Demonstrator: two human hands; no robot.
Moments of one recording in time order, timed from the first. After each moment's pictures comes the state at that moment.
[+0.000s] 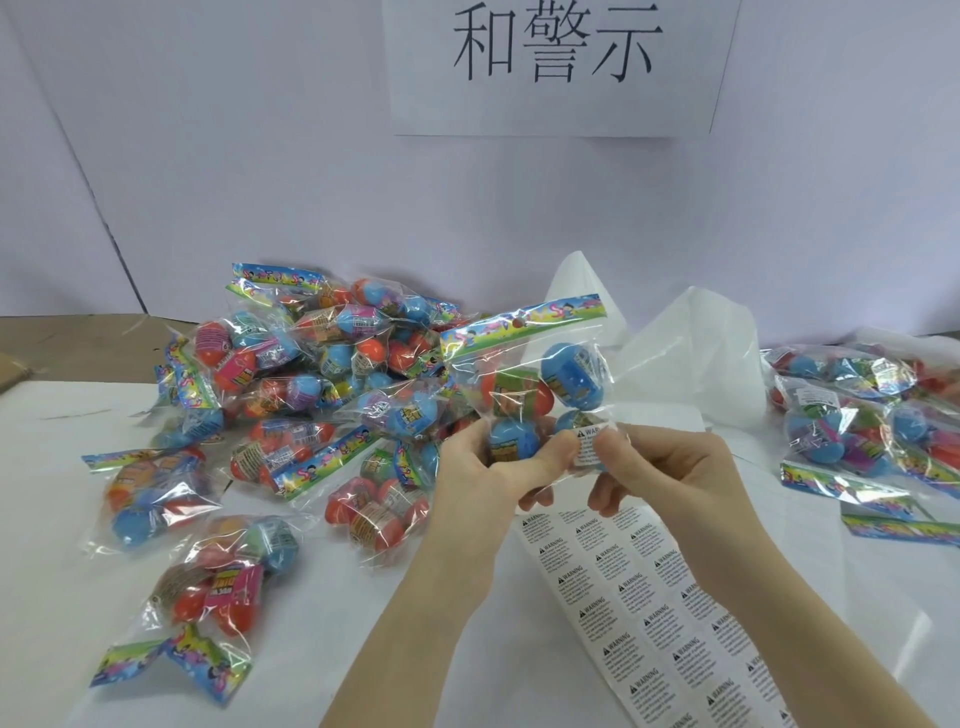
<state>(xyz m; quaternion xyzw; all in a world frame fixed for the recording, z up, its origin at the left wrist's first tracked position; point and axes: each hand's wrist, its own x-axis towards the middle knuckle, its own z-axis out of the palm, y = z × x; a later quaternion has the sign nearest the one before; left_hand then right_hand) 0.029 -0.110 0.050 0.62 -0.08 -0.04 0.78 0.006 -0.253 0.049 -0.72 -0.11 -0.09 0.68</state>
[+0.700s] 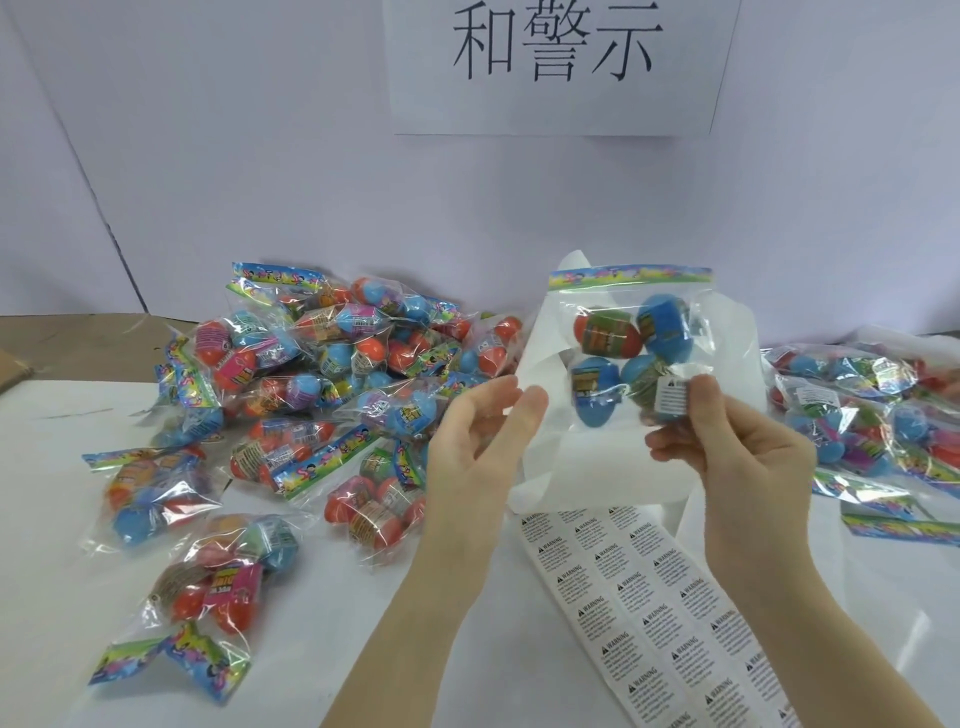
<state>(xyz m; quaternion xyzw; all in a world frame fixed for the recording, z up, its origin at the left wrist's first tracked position) 0.030 -0.113 0.050 0.62 -0.05 0.05 0.78 0.012 -0.259 0.049 -0.61 0.03 -0.31 0.73</state>
